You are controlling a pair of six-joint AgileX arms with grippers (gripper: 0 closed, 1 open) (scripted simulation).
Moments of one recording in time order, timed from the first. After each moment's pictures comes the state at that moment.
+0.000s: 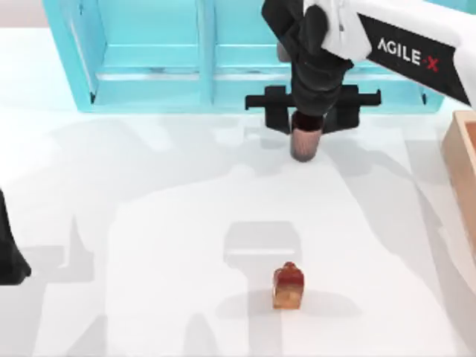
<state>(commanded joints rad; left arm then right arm) 0.00 0.00 0.00 0.00 0.00 0.00 0.49 2.44 2.11 -1.01 0.15 0.50</state>
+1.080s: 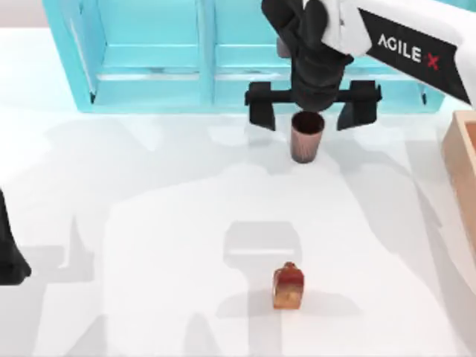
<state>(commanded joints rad) 0.00 0.00 0.00 0.00 0.00 0.00 0.49 2.45 2.14 -1.04 0.15 0.50</state>
